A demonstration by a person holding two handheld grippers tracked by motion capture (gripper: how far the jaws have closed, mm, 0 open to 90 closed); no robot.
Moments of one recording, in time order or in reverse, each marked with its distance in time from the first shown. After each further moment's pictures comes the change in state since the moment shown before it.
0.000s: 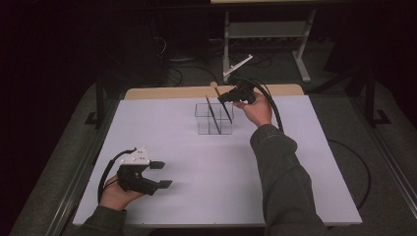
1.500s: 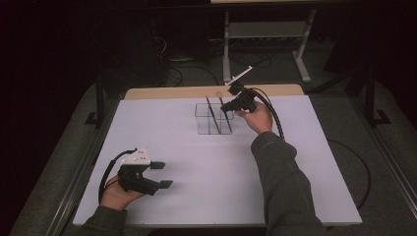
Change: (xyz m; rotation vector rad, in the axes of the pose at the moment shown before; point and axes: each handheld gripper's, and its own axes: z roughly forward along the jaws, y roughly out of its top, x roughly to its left) left arm 0.000 -0.001 0.002 0.000 0.000 -0.015; right arm -0.008 -0.028 0.024 0.053 0.012 0.046
